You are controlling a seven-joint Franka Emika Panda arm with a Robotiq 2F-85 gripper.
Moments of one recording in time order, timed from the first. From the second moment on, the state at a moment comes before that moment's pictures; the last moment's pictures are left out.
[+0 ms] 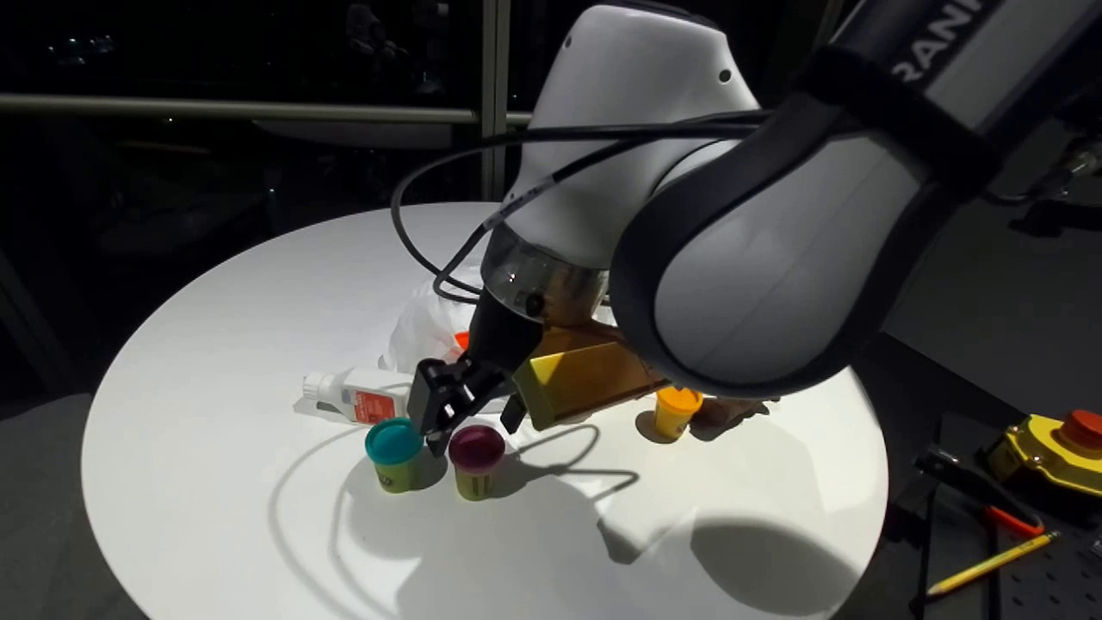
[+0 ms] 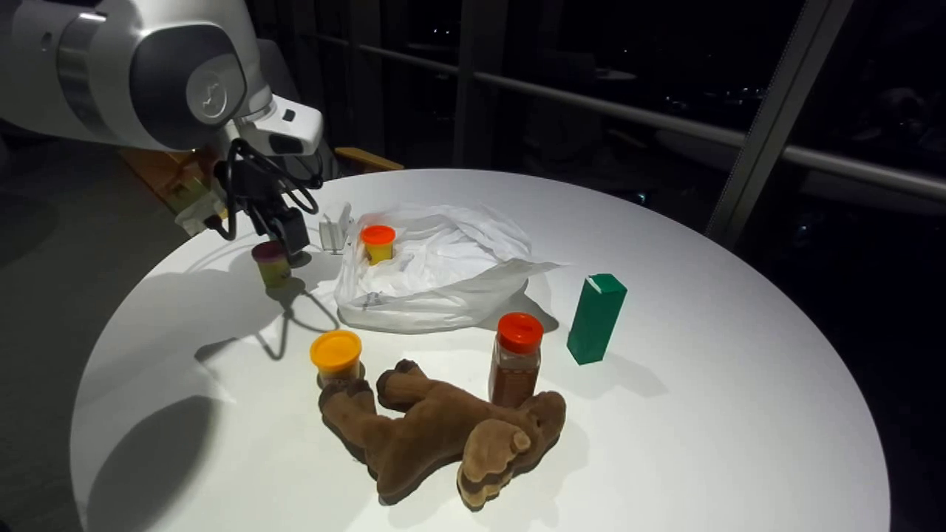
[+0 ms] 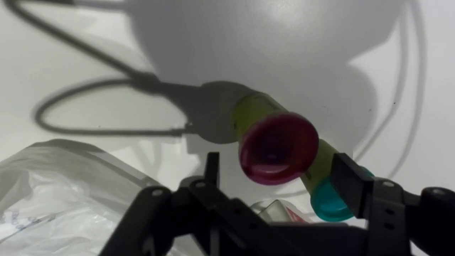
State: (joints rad) arm 0.27 0.49 0.12 -2.23 -0.06 3.02 0.60
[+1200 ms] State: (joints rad) arm 0.24 0.42 -0.16 -2.09 0.03 2.80 0.80
